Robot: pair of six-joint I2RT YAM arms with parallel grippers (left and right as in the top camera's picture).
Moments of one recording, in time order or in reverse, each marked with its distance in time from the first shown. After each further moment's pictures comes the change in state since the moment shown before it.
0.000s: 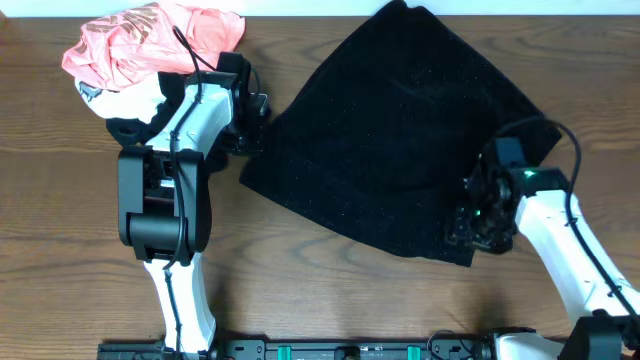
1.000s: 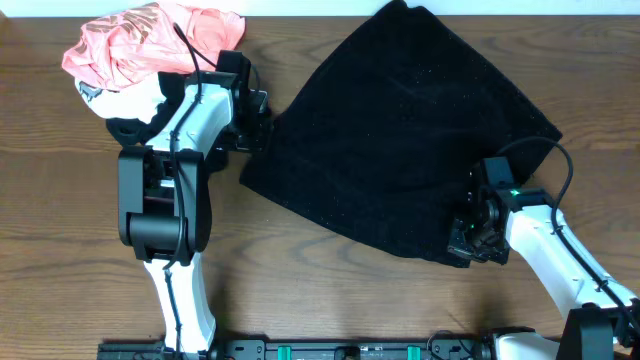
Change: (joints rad) left arm 0.000 0.000 0.000 0.034 -0.037 0.022; right arm 0.024 0.000 -0.157 0.189 0.105 0.129
